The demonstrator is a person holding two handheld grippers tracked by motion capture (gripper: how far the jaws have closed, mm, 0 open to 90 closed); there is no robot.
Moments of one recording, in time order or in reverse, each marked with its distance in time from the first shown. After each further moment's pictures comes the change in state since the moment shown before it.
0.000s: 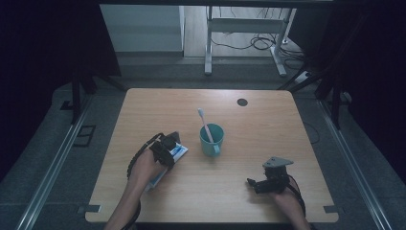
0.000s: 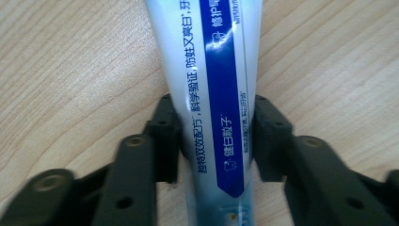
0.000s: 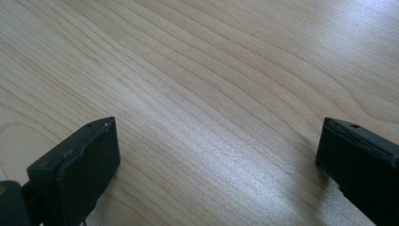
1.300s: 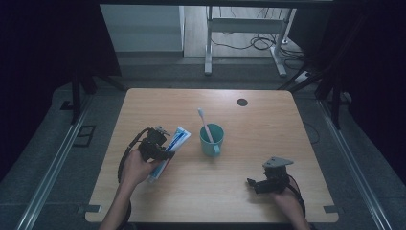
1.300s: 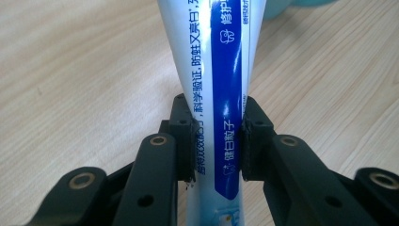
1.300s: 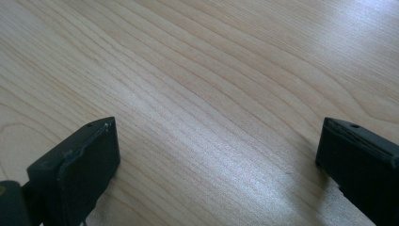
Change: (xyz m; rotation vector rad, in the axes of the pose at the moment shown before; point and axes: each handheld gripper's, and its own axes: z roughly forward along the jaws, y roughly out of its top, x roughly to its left) left arm 0.006 -0.036 -0.046 -0.458 -0.109 0.061; right arm 0.000 0.000 0.000 0.000 0.000 0.000
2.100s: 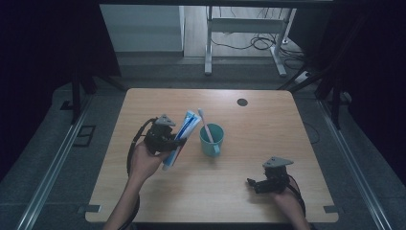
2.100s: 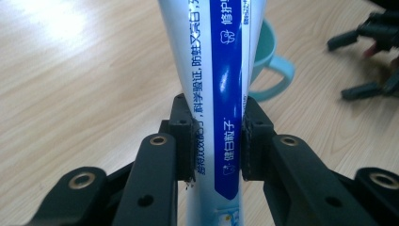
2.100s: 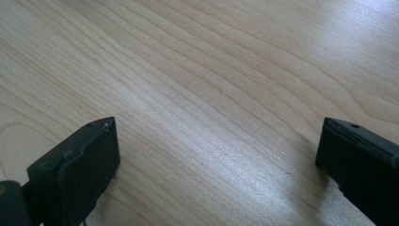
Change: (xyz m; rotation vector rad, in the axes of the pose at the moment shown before) left arm -0.025 0.031 -0.029 -0.261 -0.028 0.065; right arm 0.000 0.000 0.000 -0.001 0.000 -0.003
